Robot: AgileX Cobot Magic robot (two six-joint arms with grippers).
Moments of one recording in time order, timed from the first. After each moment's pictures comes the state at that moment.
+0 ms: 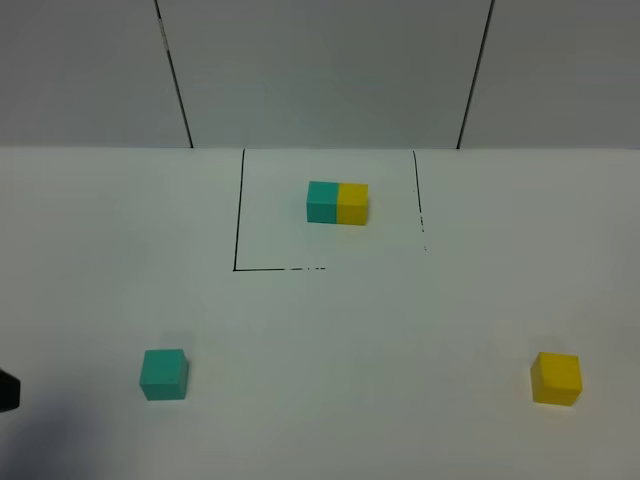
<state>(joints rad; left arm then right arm) 0.05 0.94 -0.74 -0.25 0.95 0.05 -0.02 -0.01 -0.50 0.06 1.06 0.00</state>
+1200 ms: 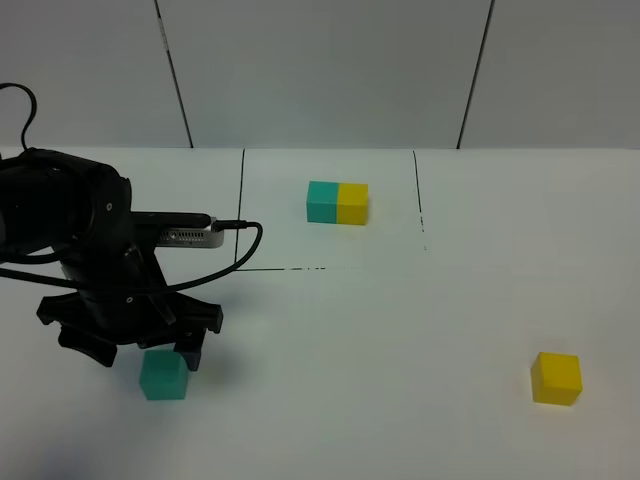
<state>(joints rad) -0.37 1.81 -1.15 -0.06 0.86 -0.29 -0.02 -0.01 -0.50 0.06 1.06 0.00</state>
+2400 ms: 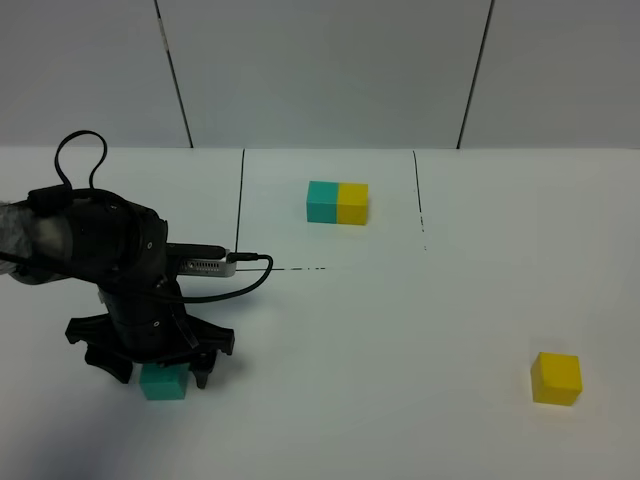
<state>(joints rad) -0.37 2.00 -1.15 0.00 0.74 -0.34 -0.02 -0.01 -0.50 0.06 1.06 0.00</state>
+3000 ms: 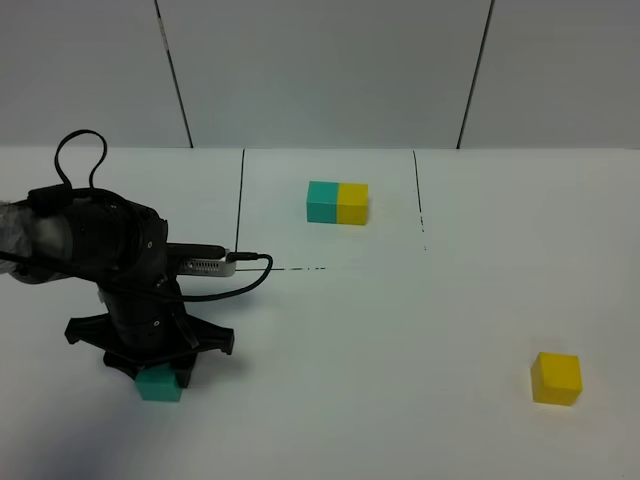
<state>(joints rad) -0.37 2.00 -1.15 0.00 0.76 -0.34 -0.02 -0.01 -0.50 0.06 1.06 0.00</state>
